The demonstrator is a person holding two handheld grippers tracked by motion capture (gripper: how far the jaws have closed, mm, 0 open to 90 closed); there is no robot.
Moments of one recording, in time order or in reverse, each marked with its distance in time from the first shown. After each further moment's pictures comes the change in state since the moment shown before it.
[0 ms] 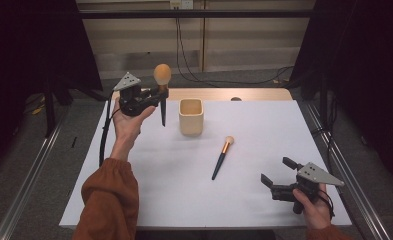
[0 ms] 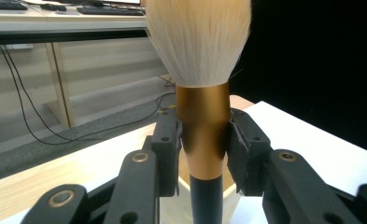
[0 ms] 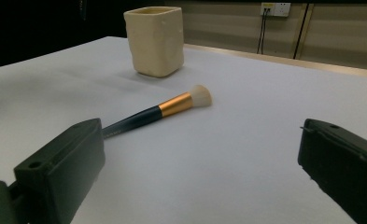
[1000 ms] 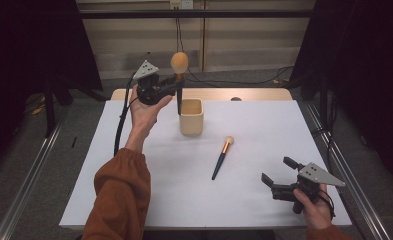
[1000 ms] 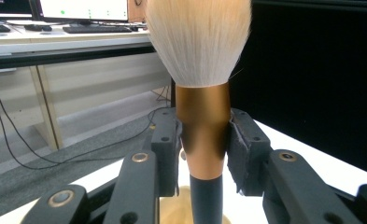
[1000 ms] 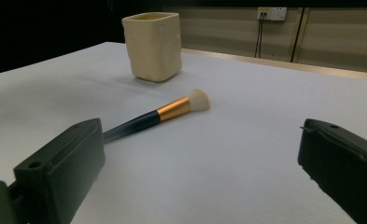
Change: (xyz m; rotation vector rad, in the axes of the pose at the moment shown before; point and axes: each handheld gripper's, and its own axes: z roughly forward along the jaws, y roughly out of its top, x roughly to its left) left arm -0.017 0.025 0.043 -0.058 -0.030 0.023; right arm 0.000 0.000 -0.001 -0.021 -0.006 0.012
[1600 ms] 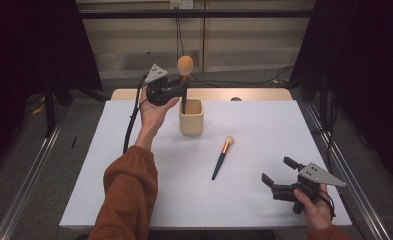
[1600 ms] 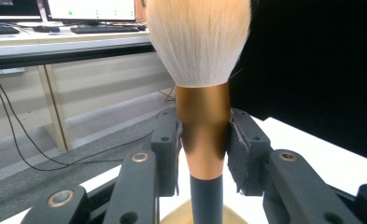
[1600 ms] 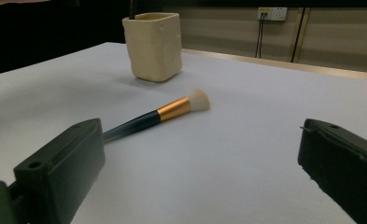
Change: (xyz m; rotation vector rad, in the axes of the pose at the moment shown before) left arm 0.008 -0.026 0.033 0.002 0.027 0.025; right arm 0.000 0.000 0.000 0.000 0.002 0.003
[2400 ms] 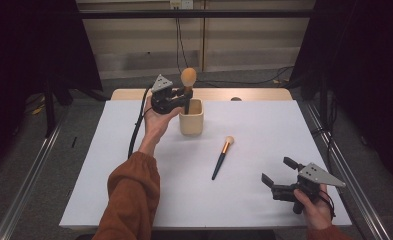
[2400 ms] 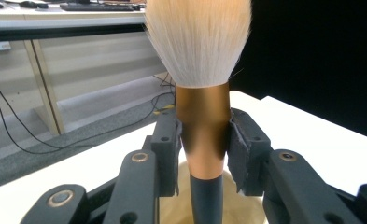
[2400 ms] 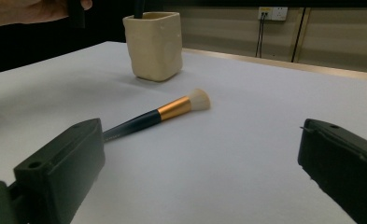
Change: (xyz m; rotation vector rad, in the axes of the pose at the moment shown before) left arm -0.002 -0.032 0.008 0.068 -0.009 -0.017; right arm 0.001 0.000 0.000 0.001 0.002 -0.003
